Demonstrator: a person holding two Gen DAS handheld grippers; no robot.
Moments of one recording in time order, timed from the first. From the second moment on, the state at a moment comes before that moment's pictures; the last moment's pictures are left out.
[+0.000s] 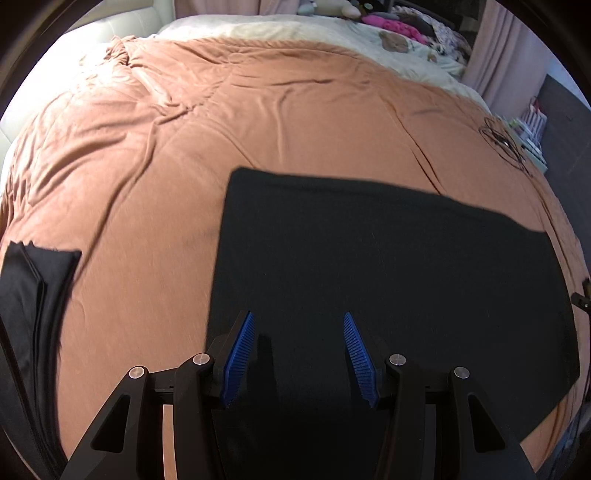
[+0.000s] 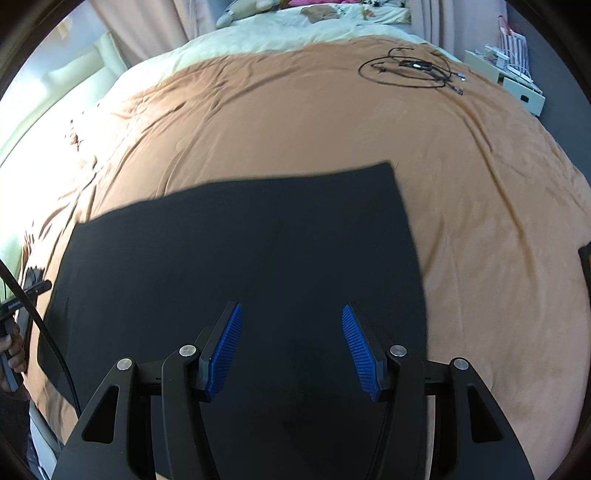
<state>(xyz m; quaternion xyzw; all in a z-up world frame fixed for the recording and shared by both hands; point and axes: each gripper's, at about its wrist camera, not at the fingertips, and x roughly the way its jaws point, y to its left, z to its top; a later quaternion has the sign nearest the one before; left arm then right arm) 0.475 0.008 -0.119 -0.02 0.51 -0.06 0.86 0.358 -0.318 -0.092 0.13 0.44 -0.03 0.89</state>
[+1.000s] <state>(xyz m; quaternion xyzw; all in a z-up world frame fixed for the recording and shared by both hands) 0.339 0.048 -0.143 -0.02 0.55 -0.06 0.84 0.219 -0.288 -0.120 0.12 0.46 -0.07 0.88</state>
